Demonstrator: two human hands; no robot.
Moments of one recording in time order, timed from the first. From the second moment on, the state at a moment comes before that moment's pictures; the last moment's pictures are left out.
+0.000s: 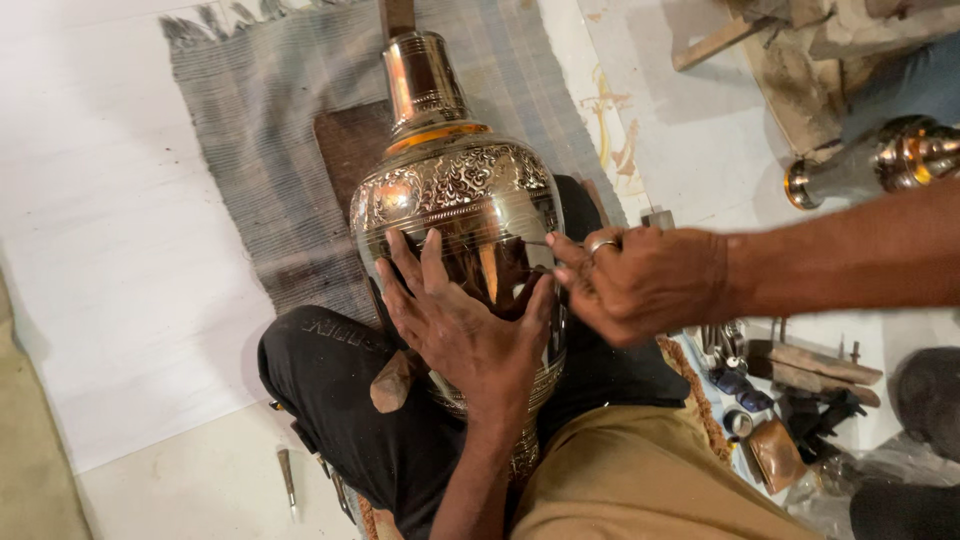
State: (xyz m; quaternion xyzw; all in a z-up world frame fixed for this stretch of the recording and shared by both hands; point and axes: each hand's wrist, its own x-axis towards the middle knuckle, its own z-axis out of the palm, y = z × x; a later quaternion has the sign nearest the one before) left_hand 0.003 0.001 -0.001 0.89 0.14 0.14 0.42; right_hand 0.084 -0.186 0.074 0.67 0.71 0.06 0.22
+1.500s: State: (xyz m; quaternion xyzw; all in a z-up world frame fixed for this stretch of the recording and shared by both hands) left_hand 0.105 0.078 -0.060 0.73 0.27 -0.02 0.62; right_hand 0.120 -0.180 -0.244 -0.35 0.29 0.31 0.84
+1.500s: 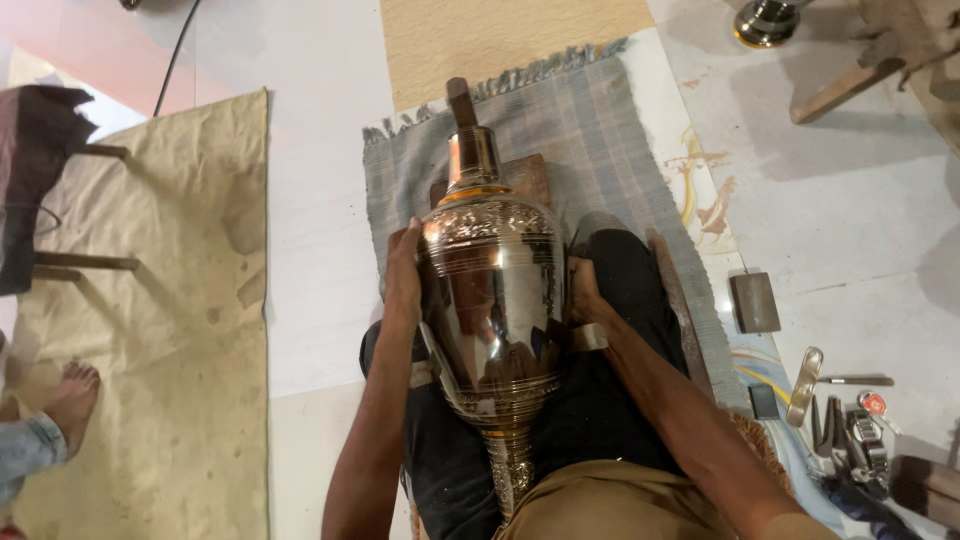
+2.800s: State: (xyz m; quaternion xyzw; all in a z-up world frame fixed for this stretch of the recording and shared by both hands) left_hand -0.005 -0.007 -0.009 0.89 0.18 0.09 0.40; right_hand 0.007 -0.224 0.017 -0.85 -0.03 -0.02 0.53
